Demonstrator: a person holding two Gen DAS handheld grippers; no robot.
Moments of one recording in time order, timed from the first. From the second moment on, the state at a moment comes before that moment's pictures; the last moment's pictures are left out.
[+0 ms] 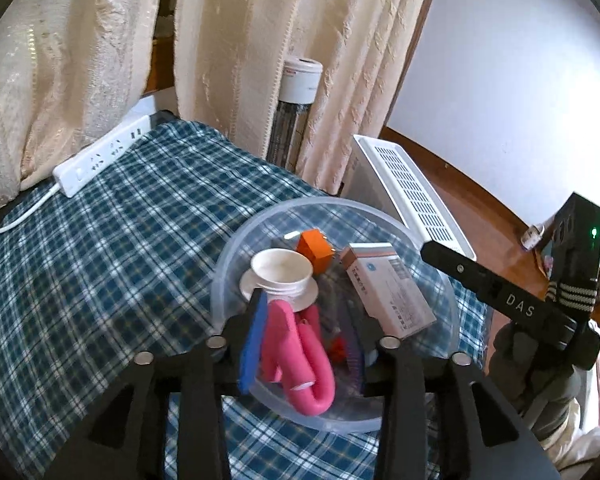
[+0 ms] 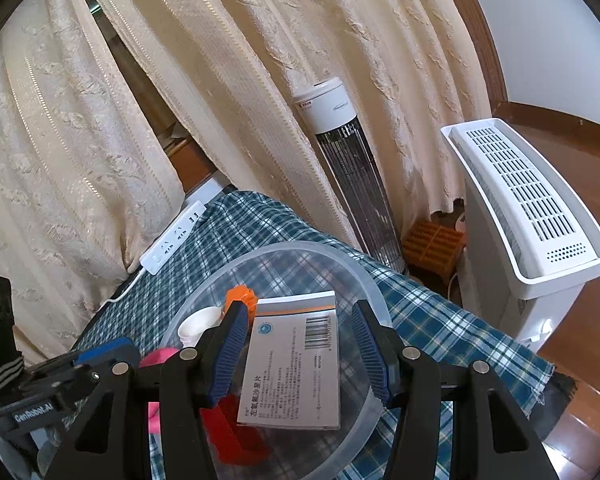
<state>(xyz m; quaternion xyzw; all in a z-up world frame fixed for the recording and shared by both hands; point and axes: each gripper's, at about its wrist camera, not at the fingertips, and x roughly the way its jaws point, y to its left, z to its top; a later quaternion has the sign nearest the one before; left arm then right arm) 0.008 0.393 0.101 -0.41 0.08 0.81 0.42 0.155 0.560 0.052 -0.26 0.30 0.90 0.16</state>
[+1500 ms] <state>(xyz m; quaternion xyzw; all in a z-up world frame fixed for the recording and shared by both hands) 0.006 0.333 0.083 -0.40 0.09 0.85 0.34 0.145 0.507 0.075 -0.26 0.27 0.92 0.13</state>
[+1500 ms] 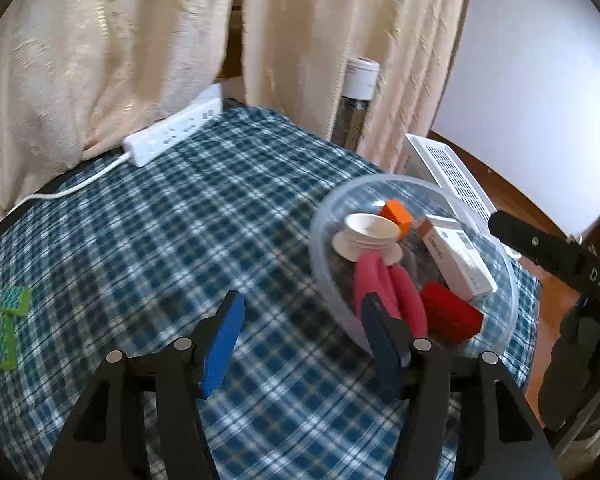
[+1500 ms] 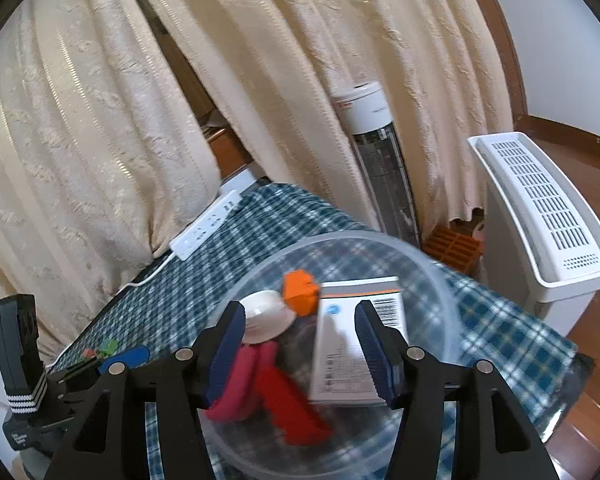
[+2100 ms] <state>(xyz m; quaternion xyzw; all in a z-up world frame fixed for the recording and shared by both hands) -0.032 0.199 0.083 -0.41 0.03 0.89 0.21 0.097 0.414 0.083 -0.29 0.23 0.93 0.04</state>
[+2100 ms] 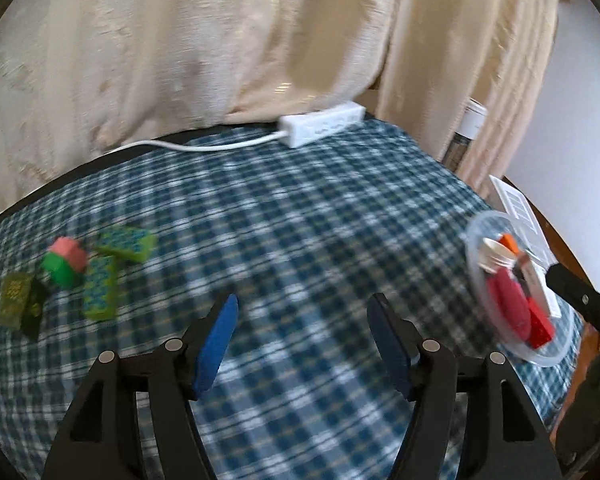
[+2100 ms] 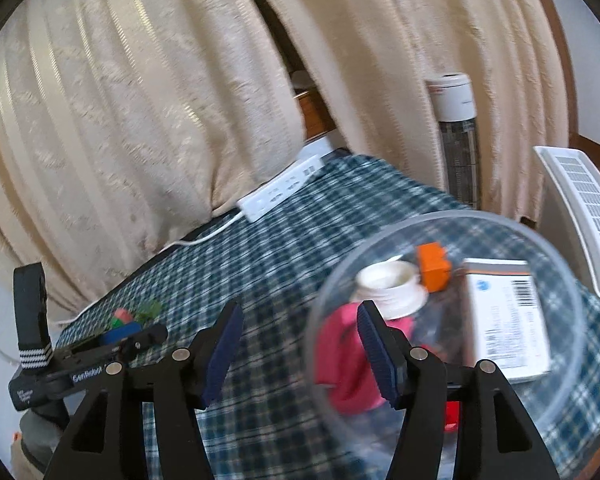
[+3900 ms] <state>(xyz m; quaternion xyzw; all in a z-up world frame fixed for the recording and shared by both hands) -0.146 0.027 0.037 -0.43 0.00 0.90 0.06 0.011 0.251 0.042 -0.41 0.12 0.90 -0.09</state>
